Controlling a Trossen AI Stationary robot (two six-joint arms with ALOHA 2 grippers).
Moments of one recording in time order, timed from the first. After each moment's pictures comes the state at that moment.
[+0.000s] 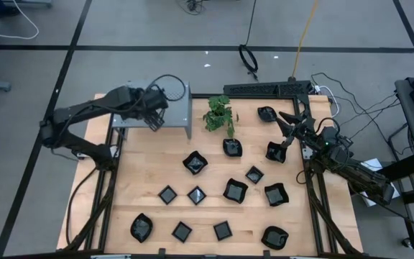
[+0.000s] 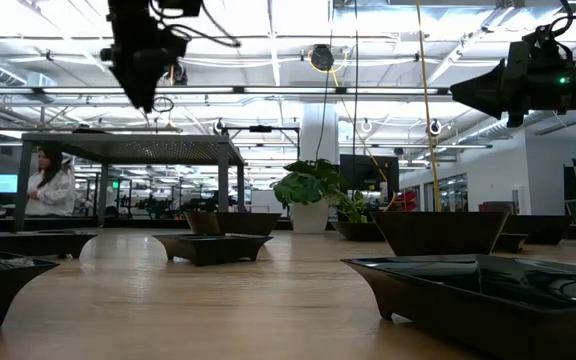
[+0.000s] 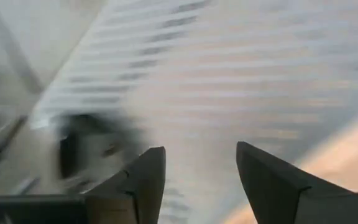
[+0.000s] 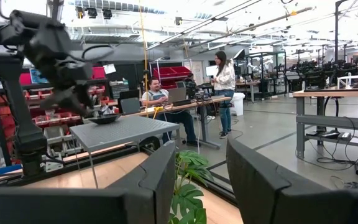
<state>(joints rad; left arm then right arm) 0.37 1.35 1.32 -1.31 -0.44 -0.36 -0.59 0.00 0.02 0.21 0.00 0.11</state>
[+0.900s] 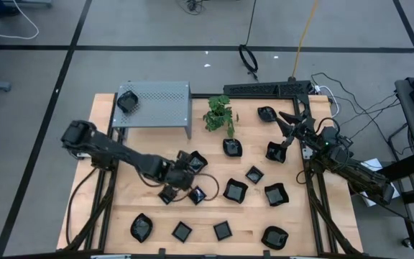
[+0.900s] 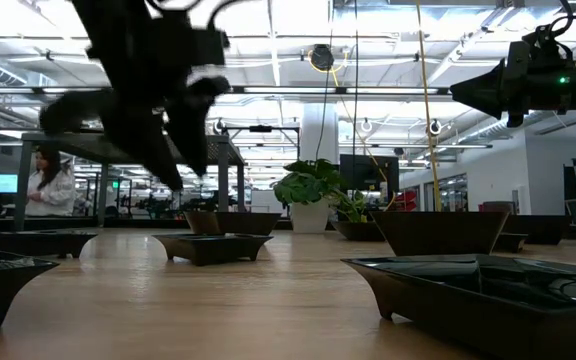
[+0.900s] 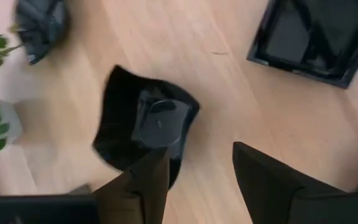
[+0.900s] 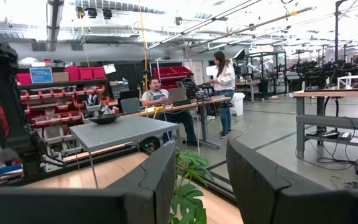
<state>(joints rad) -0.30 1.68 1.06 -0.58 -0.36 0.28 -0.59 0.00 0.02 0.21 0.00 0.11</state>
